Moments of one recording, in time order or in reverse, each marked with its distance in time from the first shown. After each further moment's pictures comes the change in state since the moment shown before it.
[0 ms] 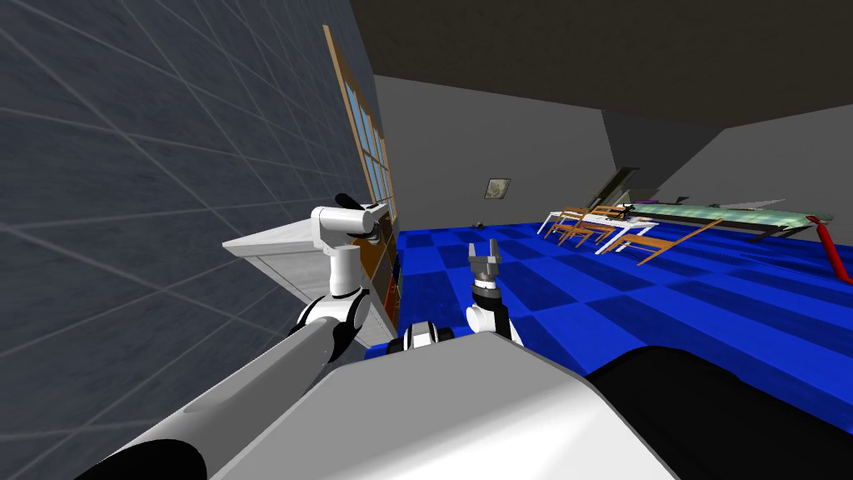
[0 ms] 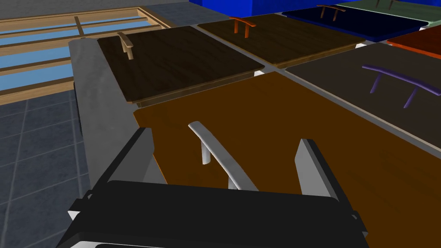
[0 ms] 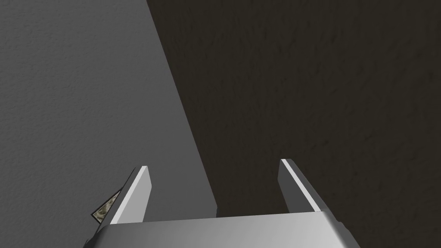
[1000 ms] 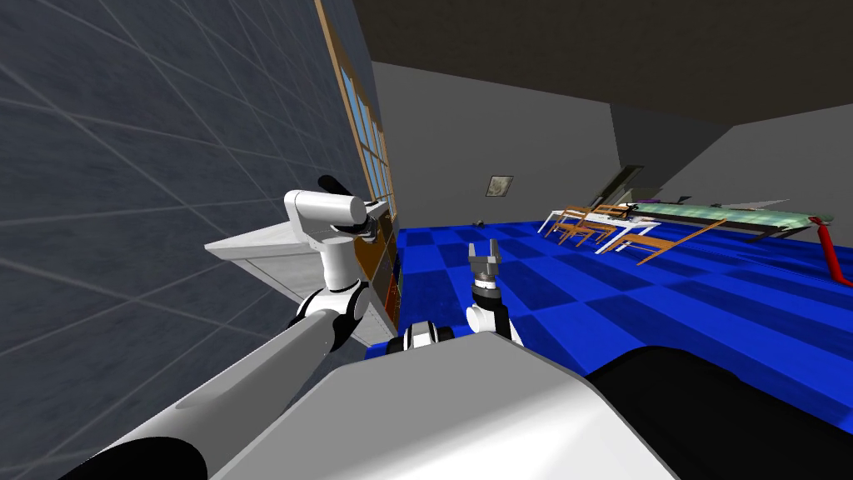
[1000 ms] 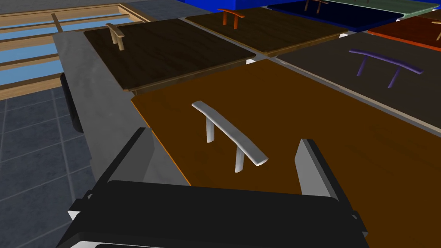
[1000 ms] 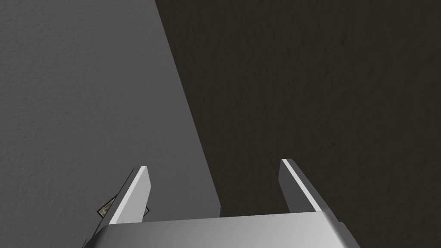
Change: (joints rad) left arm -0.079 0.018 0.018 -0.089 0.003 0.215 0.002; right arm 0.000 0.000 0.000 0.000 0.000 0.000 0.000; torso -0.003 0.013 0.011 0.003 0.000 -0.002
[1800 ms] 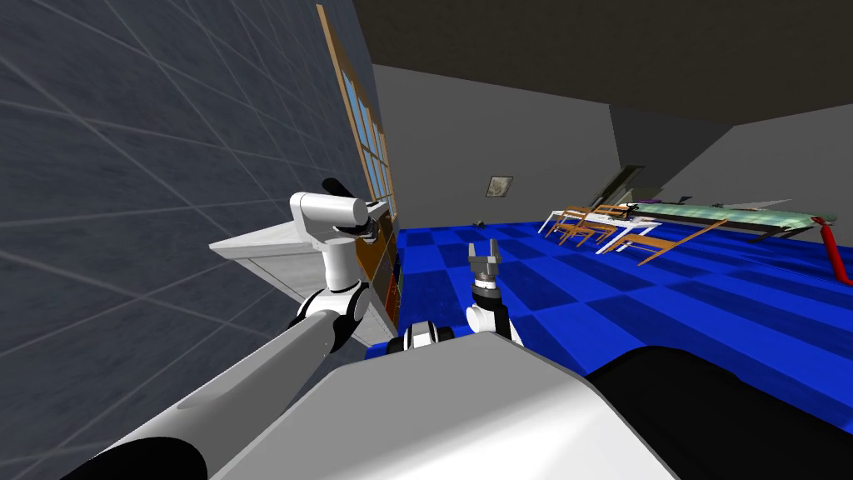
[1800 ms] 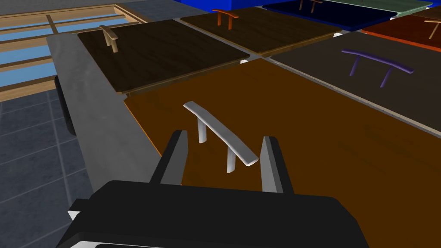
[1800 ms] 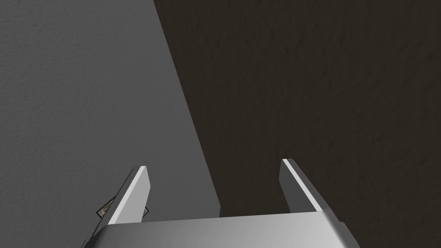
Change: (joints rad) left arm 0.008 -0.003 -0.006 0.017 0.000 -0.006 -0.002; right arm 0.000 0.000 0.000 0.000 0.000 0.000 0.000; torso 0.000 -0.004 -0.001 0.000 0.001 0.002
